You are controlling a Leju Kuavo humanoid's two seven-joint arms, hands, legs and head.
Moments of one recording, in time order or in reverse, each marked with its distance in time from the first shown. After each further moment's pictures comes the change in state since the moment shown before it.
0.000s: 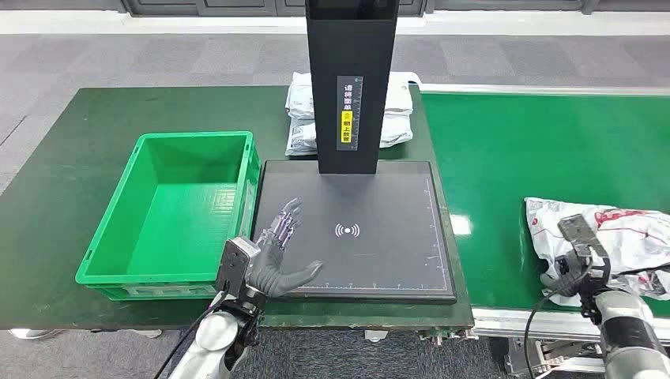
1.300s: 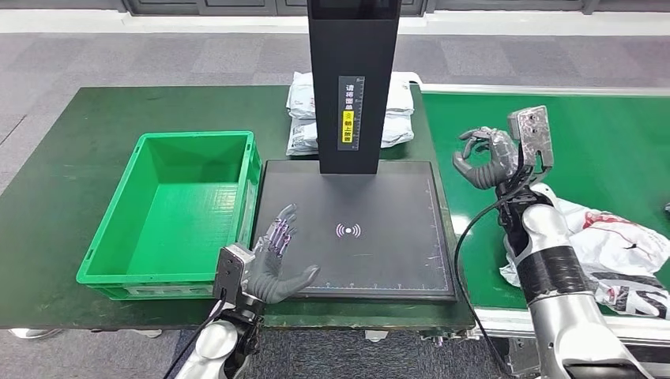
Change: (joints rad) left arm 0.035 -0.003 0.000 -0.002 0.011 0.025 -0.019; right arm -0.110 0.226 0.445 -0.501 -0.421 -0.143 0.031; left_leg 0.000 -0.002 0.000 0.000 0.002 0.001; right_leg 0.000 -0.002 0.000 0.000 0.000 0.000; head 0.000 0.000
